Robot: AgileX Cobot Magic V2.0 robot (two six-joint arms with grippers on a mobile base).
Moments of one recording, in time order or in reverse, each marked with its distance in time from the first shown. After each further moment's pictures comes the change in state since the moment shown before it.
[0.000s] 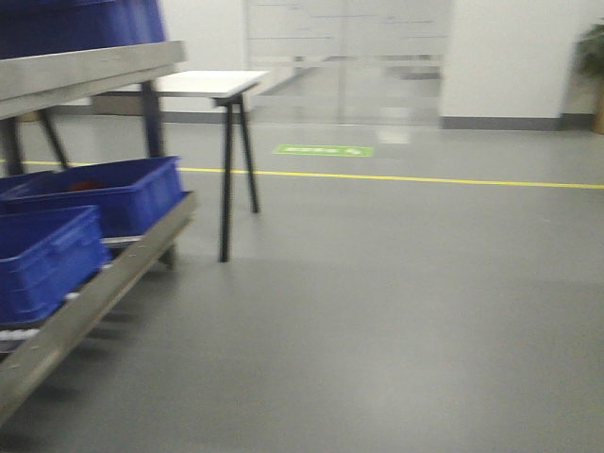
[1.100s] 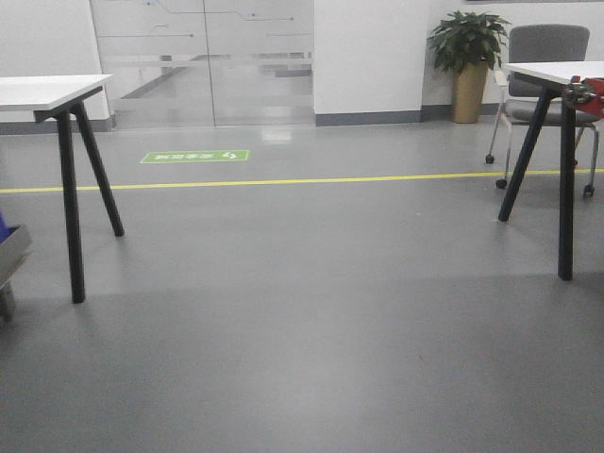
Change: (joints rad) left arm 0.000 0.000 0.000 0.000 0.000 0.000; right arm 0.000 0.000 0.000 0.000 0.000 0.000
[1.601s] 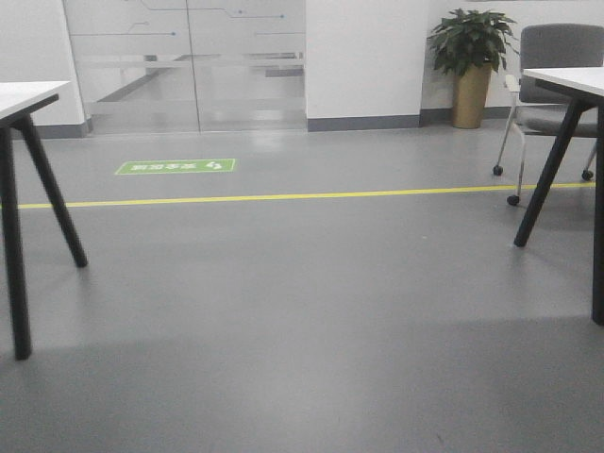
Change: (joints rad) left arm 0.000 0.000 0.000 0.000 0.000 0.000; right arm 0.000 0.000 0.000 0.000 0.000 0.000
